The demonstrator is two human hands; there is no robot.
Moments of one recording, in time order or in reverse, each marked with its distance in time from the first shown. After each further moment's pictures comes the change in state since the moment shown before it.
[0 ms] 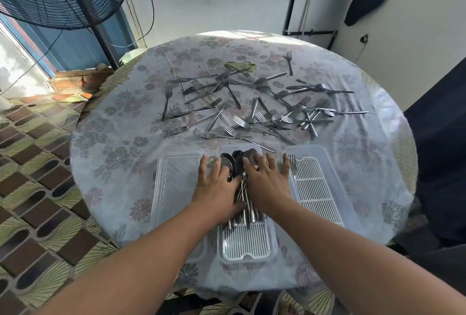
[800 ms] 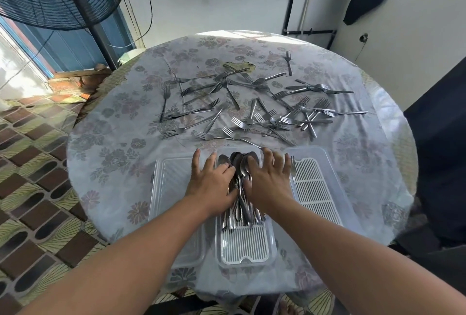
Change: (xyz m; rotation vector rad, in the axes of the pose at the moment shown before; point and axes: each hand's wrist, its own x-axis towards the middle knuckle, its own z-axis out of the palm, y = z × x) left_hand 0.009 -0.016 -0.010 -0.097 0.082 -0.004; right_hand 0.009 0.006 0.006 0.048 0.112 0.066
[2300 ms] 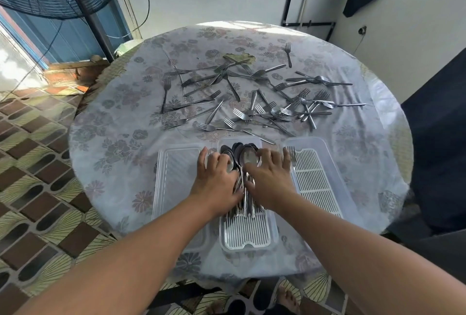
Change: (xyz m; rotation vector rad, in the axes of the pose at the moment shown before) left_hand -0.023 0.007 0.000 0.028 0.064 0.063; right_hand -0.021 -0.001 -0.006 -0.014 -0.029 -0.137
